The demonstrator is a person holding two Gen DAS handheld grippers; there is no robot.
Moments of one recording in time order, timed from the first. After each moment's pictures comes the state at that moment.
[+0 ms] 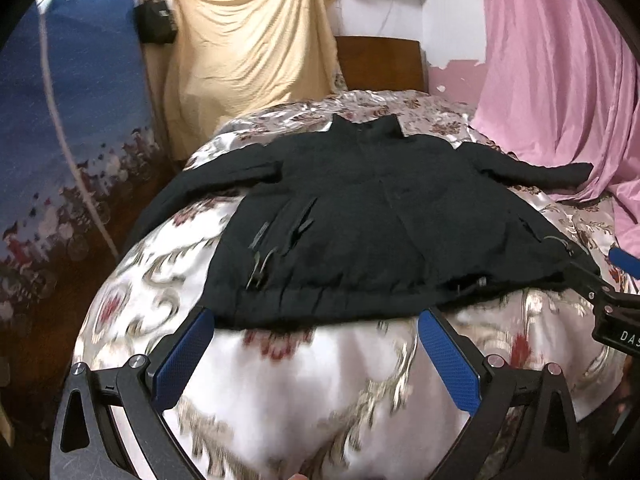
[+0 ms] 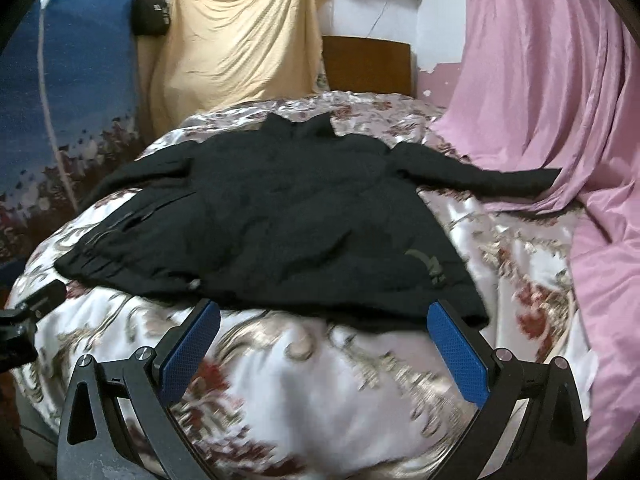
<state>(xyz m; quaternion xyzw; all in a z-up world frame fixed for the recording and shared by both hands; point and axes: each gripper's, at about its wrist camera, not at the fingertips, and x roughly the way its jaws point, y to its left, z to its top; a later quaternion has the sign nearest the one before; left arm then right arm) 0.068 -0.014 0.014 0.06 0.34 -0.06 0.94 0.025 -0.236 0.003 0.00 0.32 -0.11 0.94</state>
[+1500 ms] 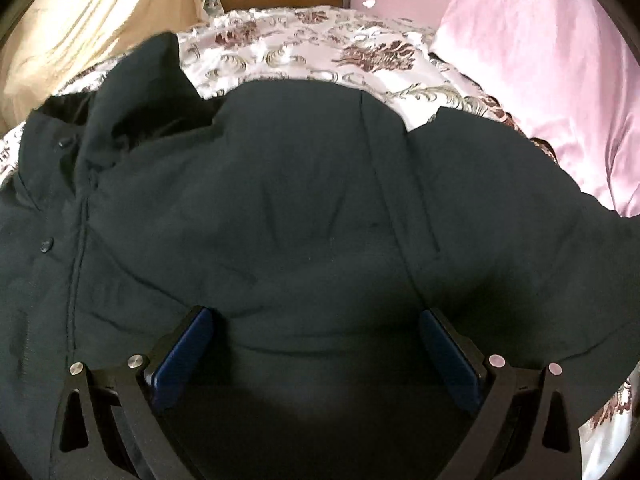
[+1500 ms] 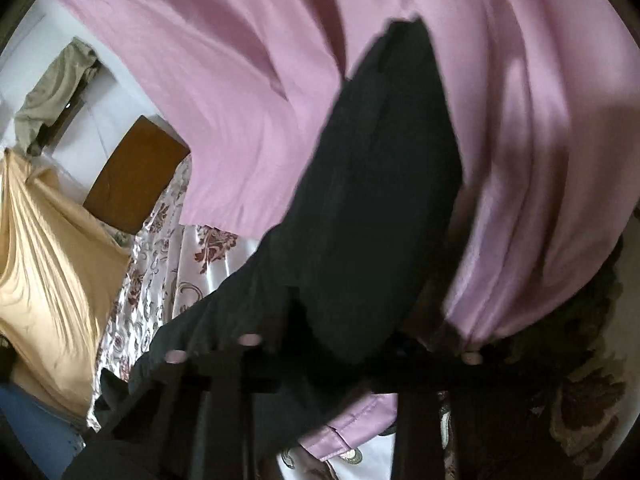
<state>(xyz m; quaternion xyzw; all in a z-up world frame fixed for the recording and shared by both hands) 0.522 -0.373 -0.126 0.07 0.48 -0.19 0.85 0.288 -0.688 -0.095 0.43 0.20 -0.33 0.82</state>
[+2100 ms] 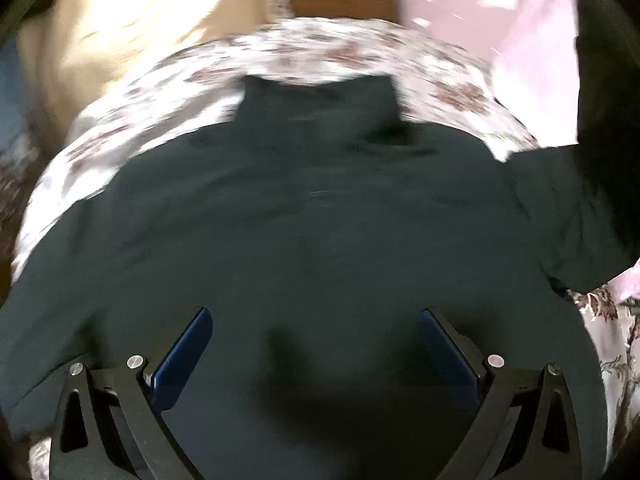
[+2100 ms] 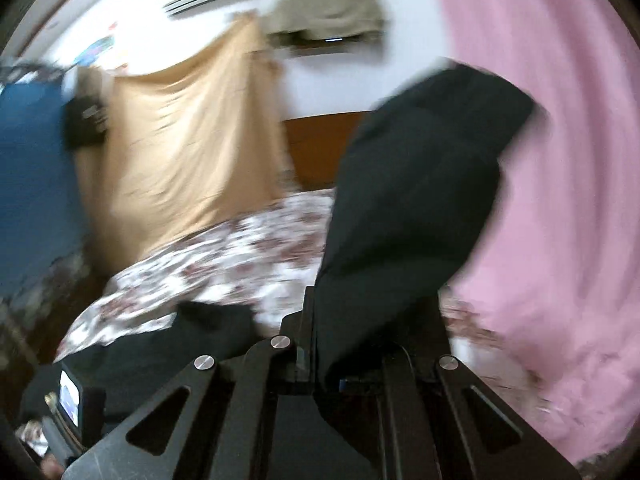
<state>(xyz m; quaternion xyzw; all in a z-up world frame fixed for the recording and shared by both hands) 0.491 -0.140 -0.034 0.06 0.48 -0.12 0.87 0.478 -0.416 0.119 0.05 0.17 -0.10 0.98</state>
